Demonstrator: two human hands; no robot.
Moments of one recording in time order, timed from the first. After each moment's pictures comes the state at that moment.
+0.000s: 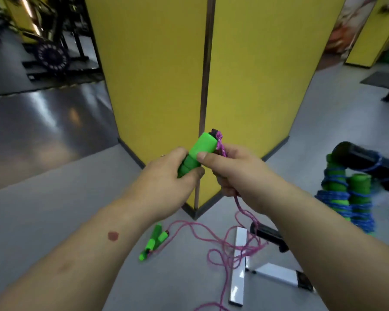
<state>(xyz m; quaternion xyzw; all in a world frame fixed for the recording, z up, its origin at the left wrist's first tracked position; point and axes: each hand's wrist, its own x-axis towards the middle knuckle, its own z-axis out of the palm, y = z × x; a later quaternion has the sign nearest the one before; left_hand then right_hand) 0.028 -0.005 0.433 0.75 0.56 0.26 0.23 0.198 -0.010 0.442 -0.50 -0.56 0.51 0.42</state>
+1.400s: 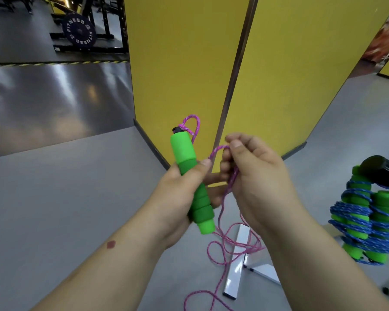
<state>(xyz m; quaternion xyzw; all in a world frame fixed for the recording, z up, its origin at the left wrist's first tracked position) 0.037 -0.038 0.407 0.33 0.38 0.52 0.69 0.156 -0.037 0.448 -0.45 -0.43 0.52 0.59</state>
